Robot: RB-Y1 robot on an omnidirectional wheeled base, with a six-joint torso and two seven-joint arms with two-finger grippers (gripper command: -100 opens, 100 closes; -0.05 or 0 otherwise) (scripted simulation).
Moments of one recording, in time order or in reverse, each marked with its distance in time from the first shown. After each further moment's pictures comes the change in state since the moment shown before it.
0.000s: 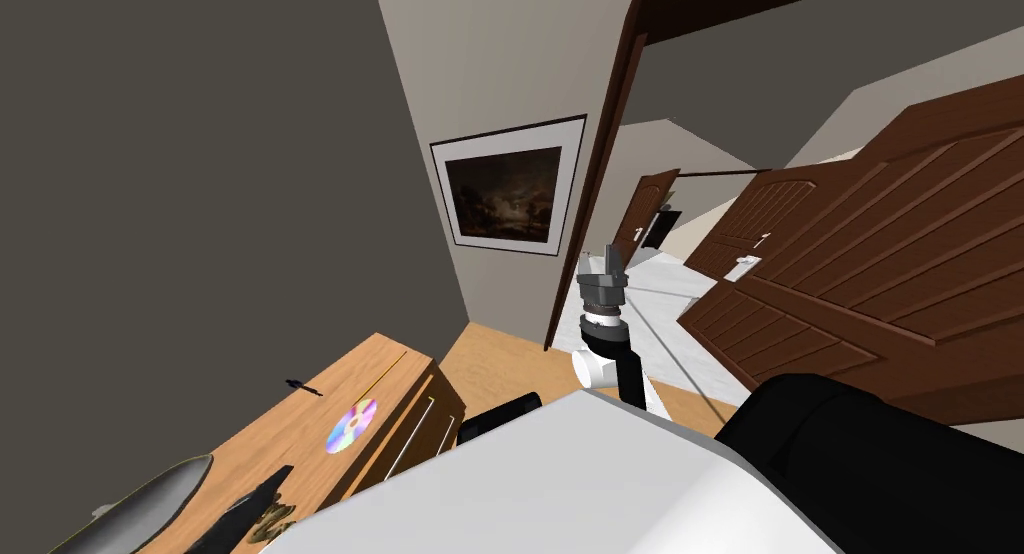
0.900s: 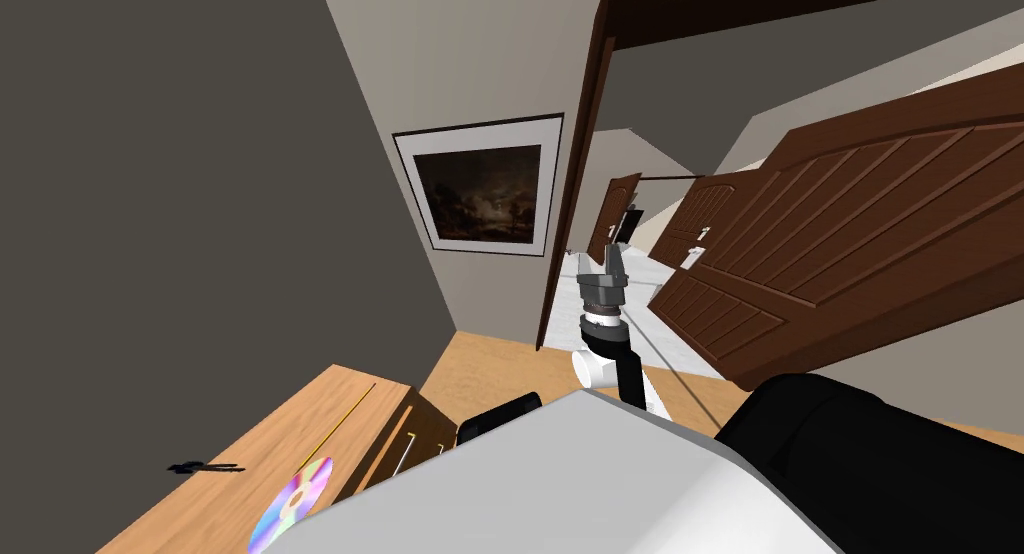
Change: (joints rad) left arm 0.058 0.070 0.035 0.110 0.079 0.199 -0.073; right arm 0.000 0.000 0.000 0.000 0.000 0.000 0.000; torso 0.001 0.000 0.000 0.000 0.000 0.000
